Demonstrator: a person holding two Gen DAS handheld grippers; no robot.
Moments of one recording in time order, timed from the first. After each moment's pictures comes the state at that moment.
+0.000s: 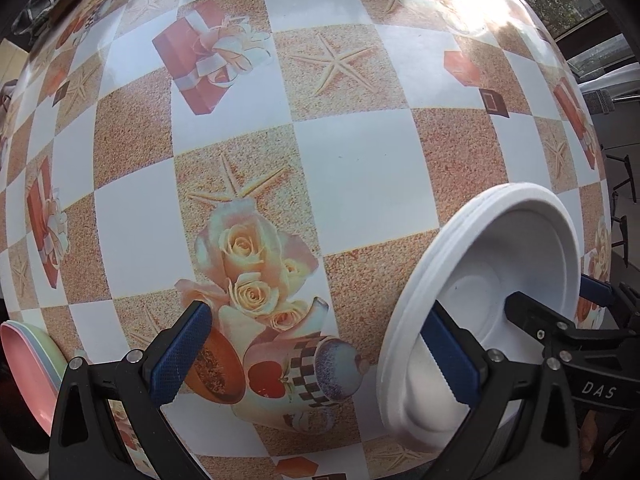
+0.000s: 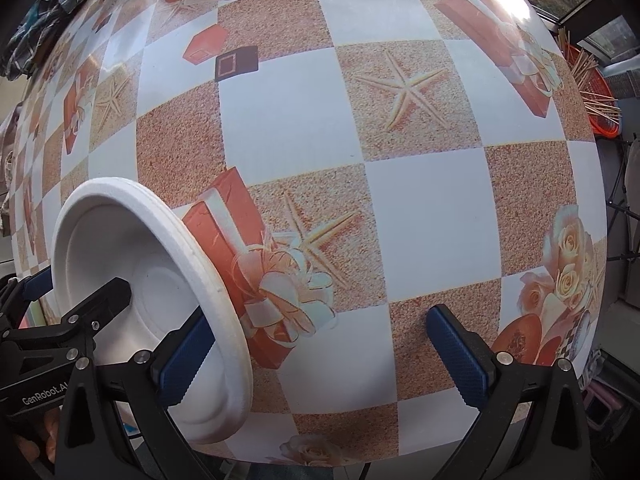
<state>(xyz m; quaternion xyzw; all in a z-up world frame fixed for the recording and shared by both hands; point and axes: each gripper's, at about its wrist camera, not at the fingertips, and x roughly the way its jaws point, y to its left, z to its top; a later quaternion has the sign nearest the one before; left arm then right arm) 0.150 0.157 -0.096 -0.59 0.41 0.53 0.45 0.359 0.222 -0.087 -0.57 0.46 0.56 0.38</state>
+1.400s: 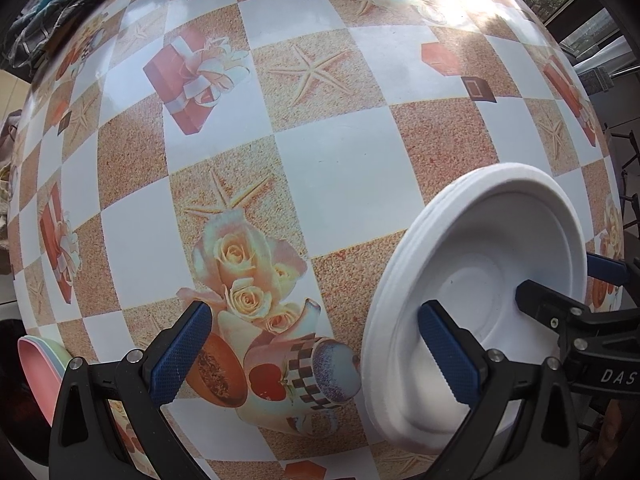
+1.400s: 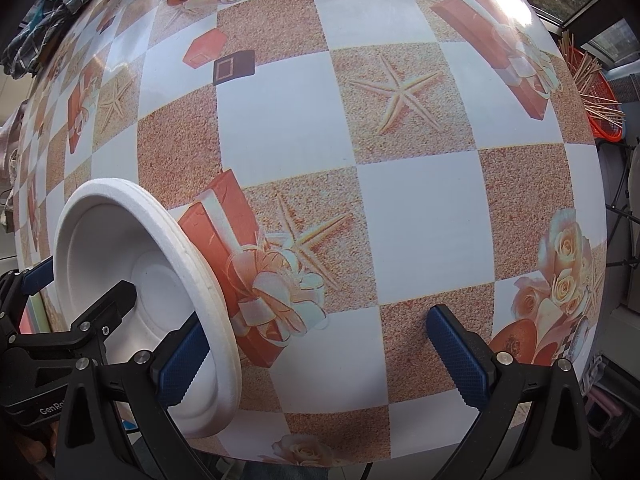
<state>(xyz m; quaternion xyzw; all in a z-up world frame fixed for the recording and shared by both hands) 0.177 0.153 -0.085 -0.55 0.44 0.54 0.46 0.363 0.209 -0.078 -0.57 0.46 0.57 0.38</state>
